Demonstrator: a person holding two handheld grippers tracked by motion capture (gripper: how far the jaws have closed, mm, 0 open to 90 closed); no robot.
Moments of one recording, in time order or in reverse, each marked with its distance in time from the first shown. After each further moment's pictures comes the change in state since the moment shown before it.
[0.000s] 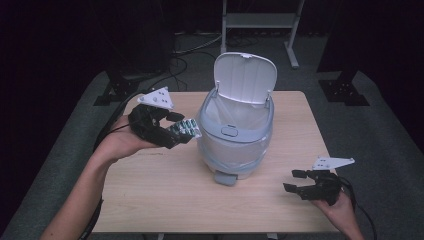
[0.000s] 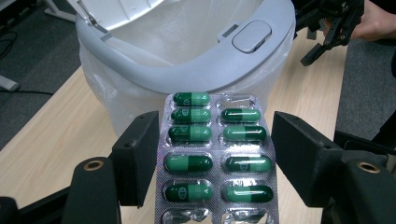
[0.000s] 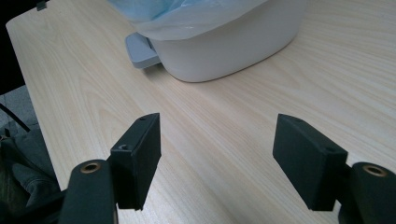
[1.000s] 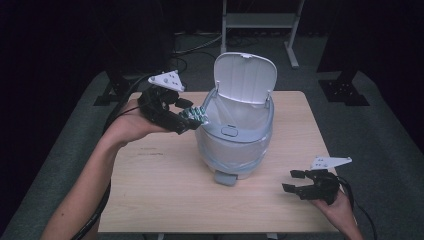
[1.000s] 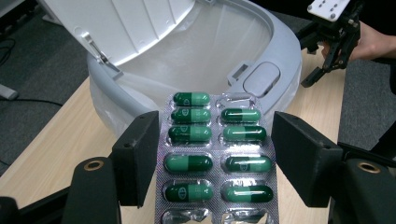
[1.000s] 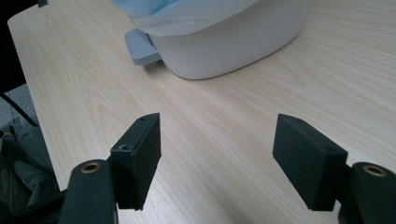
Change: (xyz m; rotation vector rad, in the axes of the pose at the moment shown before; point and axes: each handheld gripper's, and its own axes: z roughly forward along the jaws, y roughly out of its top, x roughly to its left) left arm 0.015 0.034 0.006 -0.009 -0.015 0.006; right arm -0.002 0.000 0.005 0.011 0.015 0.001
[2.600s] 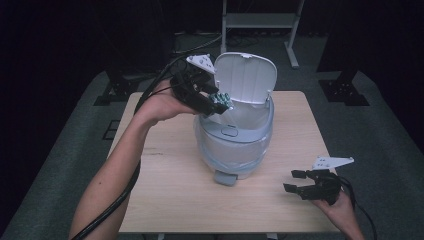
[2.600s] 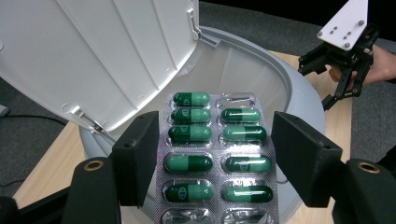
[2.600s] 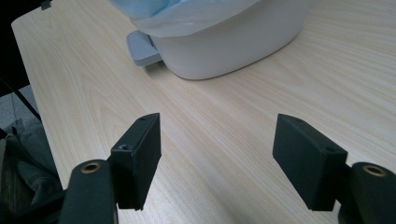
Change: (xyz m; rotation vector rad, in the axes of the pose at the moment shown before) left arm 0.016 0.054 0.045 0.016 -0.032 0.036; right arm -0.001 -0.001 -0.003 -0.007 0.006 0.005
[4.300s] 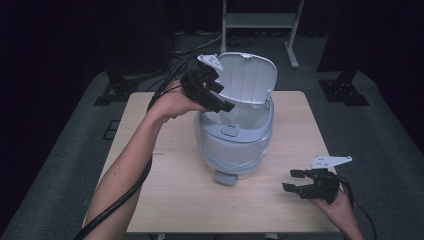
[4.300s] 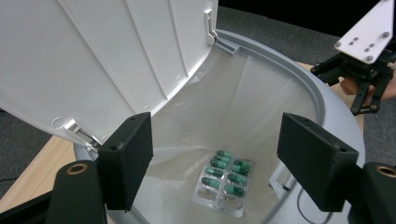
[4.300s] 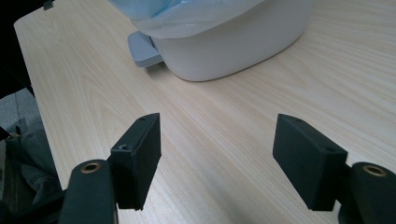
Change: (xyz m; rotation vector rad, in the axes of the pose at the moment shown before) left arm 0.013 0.002 0.026 -0.017 -0.002 -0.046; right arm -0.002 0.002 0.004 0.005 0.012 0.000
